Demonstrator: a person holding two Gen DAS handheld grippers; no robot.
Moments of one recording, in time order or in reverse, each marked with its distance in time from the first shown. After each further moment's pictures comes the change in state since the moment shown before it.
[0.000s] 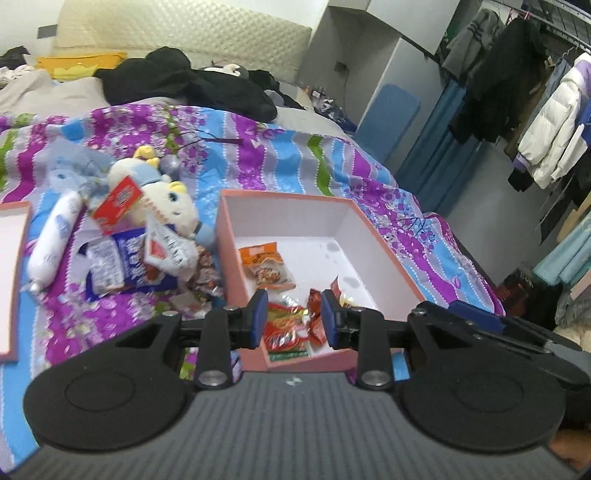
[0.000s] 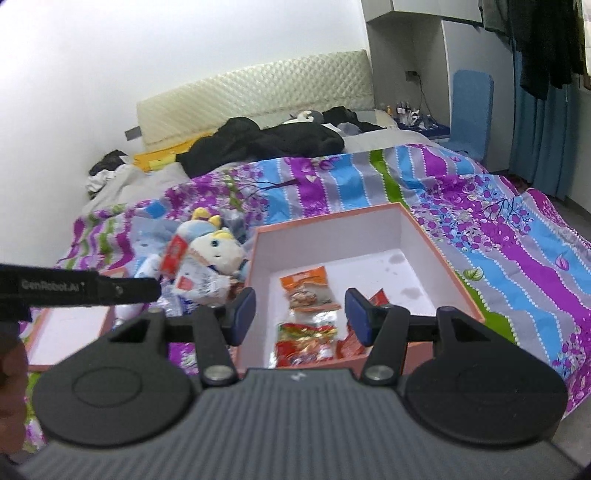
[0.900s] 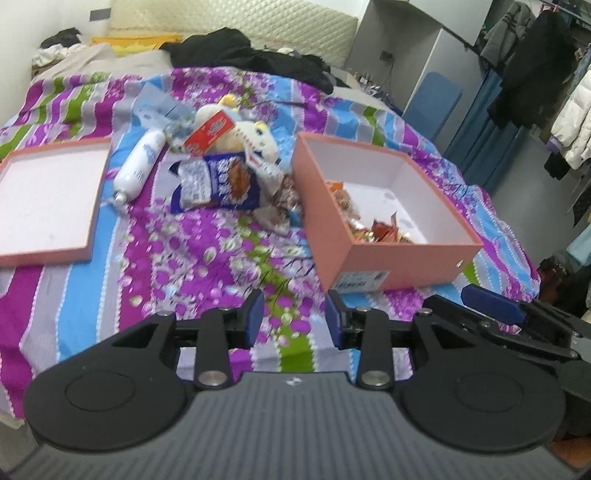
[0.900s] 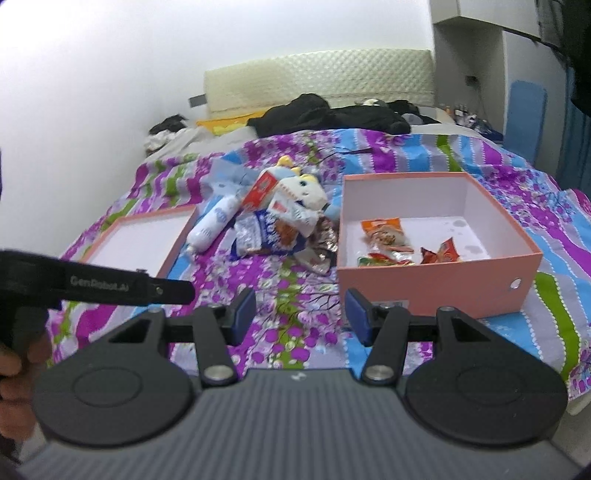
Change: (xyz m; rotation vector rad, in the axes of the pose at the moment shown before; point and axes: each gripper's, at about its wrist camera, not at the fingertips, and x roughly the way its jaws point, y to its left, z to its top) left arm -0.077 0.058 -0.130 -0.045 0.041 0.143; right arm -0.049 0.085 -0.107 -0.151 0.025 0.137
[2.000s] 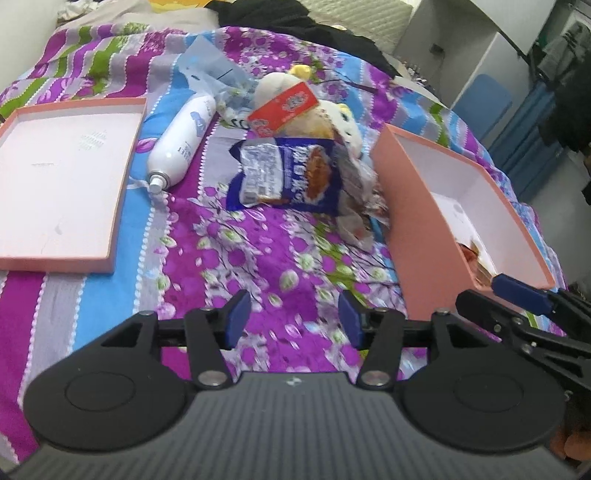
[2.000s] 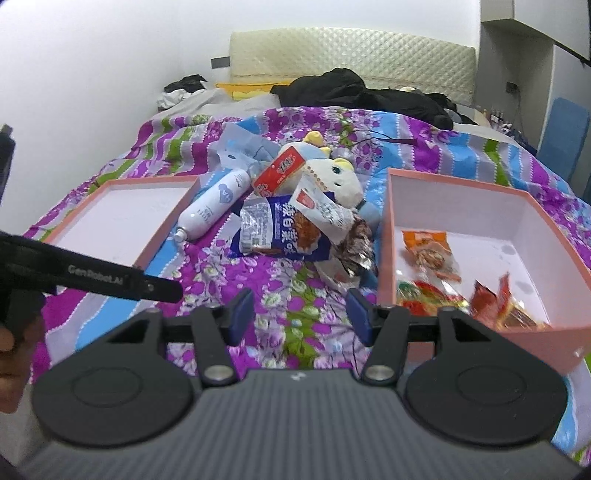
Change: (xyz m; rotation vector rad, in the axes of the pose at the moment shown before) left arm 0.117 0.121 0.053 -0.125 0.074 0.049; right arm 0.138 0.031 0.037 -0.139 0.077 0.019
